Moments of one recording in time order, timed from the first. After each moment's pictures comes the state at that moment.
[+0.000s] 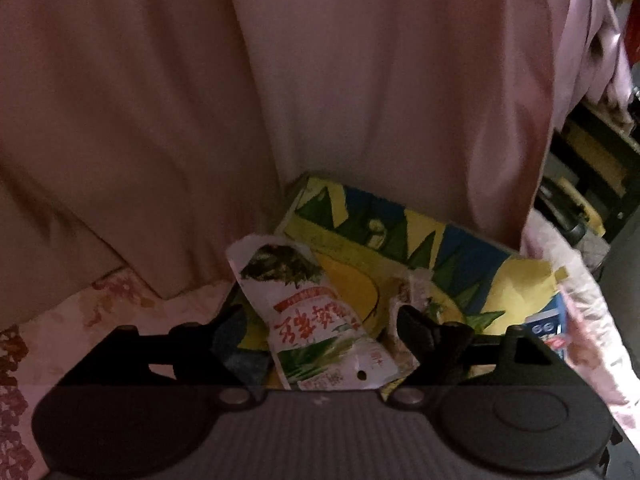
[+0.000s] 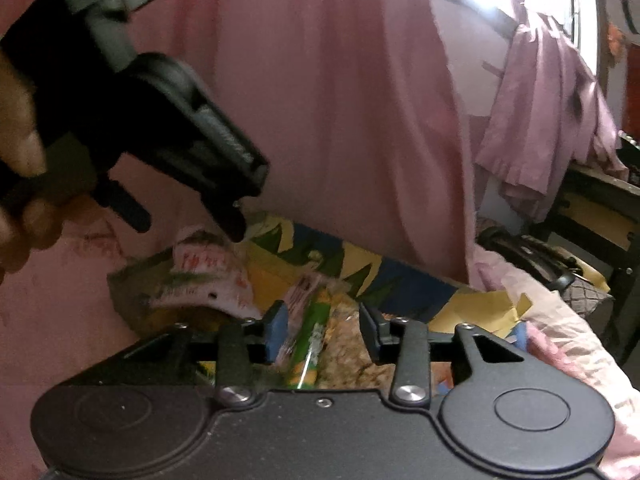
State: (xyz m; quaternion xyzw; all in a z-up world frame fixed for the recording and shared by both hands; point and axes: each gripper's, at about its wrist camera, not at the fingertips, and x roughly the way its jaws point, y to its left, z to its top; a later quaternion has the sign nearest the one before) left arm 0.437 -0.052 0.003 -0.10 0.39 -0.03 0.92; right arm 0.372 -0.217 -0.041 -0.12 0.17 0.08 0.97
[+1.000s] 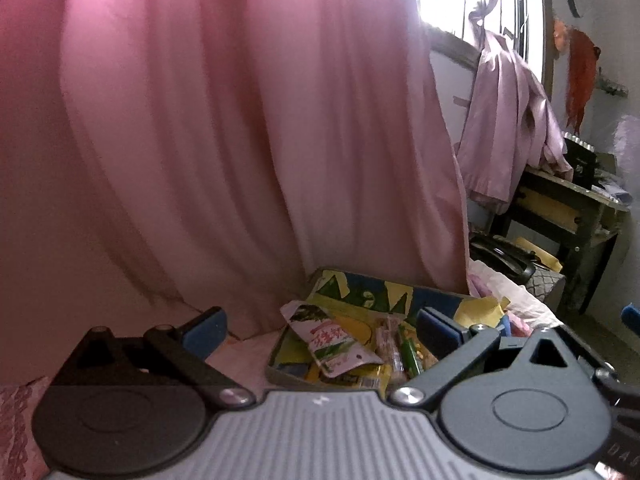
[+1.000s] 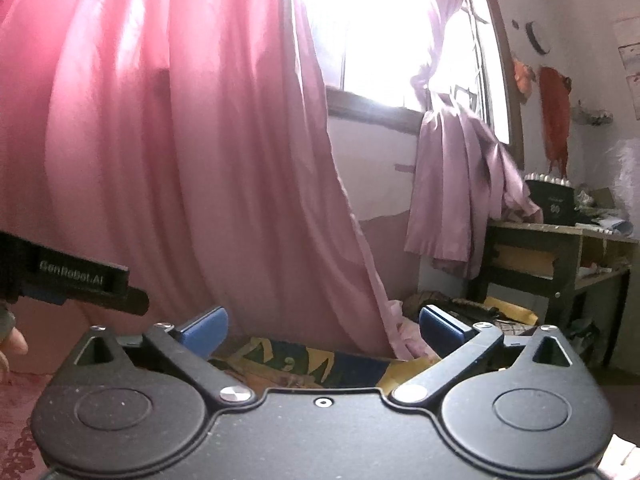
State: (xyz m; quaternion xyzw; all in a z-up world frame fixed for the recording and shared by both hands) left arm 0.249 -0.046 0.084 -0.05 0.21 0.00 0.98; right arm 0.217 -0.253 0.072 -0.02 0.05 0.04 1.00
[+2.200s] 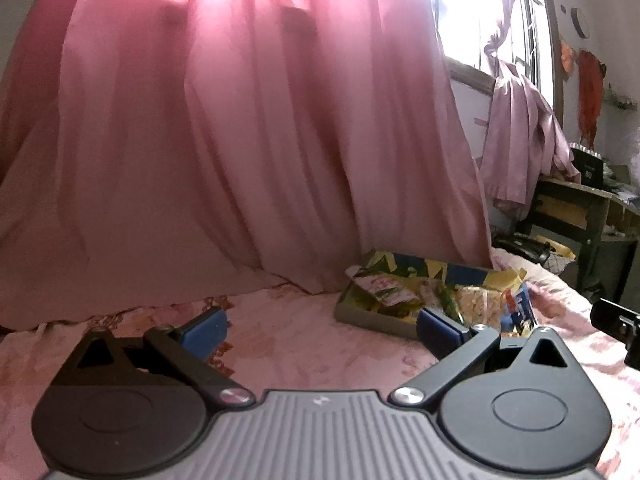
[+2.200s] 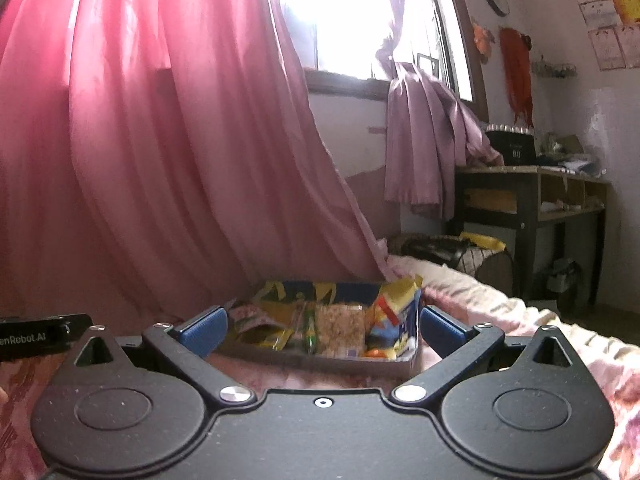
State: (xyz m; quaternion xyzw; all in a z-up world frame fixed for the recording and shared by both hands) left arm 0.083 -0.016 0.032 -0.04 0.16 0.06 0.98; right arm 0.091 -0.243 0.043 0.03 0.11 0.02 0.99
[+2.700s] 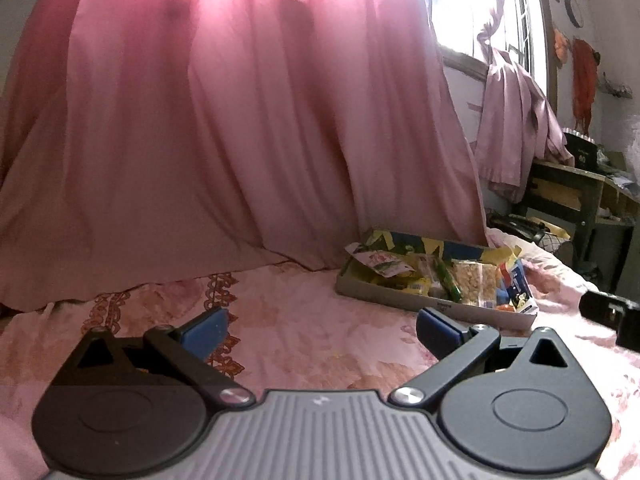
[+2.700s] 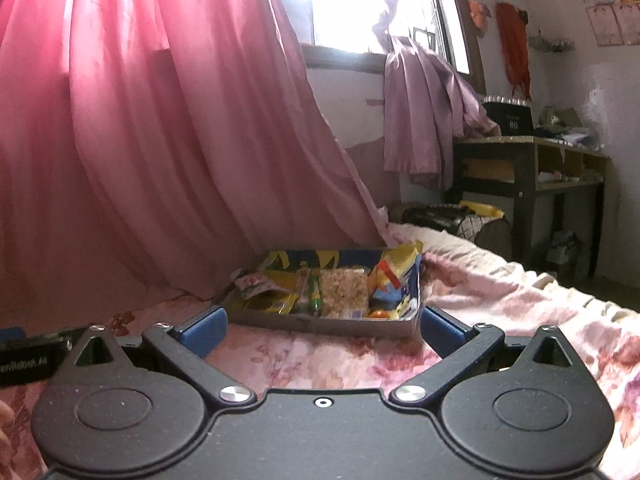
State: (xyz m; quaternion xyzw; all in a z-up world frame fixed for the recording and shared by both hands) left arm 0.058 -0.016 0.018 -0.04 0.17 0.06 0.98; right arm 0.075 -0.239 0.031 0.05 0.15 0.02 0.99
